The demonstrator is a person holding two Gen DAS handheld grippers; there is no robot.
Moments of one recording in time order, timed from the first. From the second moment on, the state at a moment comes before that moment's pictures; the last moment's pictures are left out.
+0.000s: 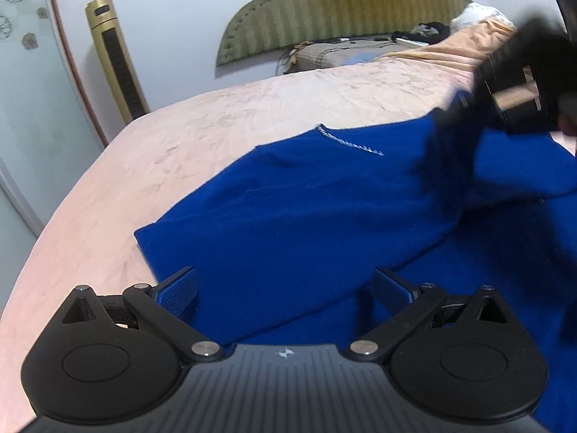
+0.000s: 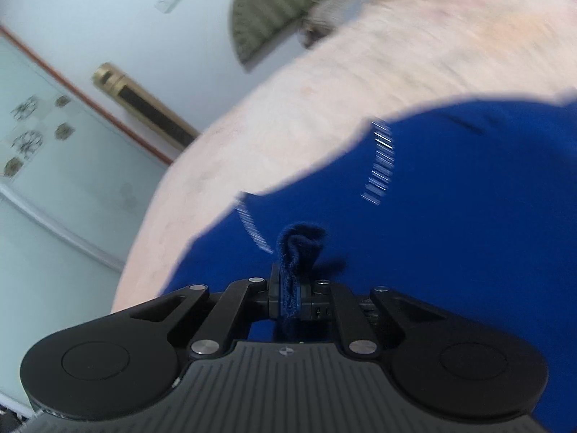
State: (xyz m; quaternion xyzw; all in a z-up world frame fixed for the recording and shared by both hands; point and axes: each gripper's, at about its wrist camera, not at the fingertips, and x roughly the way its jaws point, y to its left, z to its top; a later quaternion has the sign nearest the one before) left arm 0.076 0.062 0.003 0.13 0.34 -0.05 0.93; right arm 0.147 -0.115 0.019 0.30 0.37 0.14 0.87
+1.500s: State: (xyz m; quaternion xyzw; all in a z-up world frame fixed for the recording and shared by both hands) left arm 0.138 0.103 0.008 0.12 0.32 0.06 0.94; right arm 0.092 -0.230 0.019 0.25 0.26 -0.07 0.93
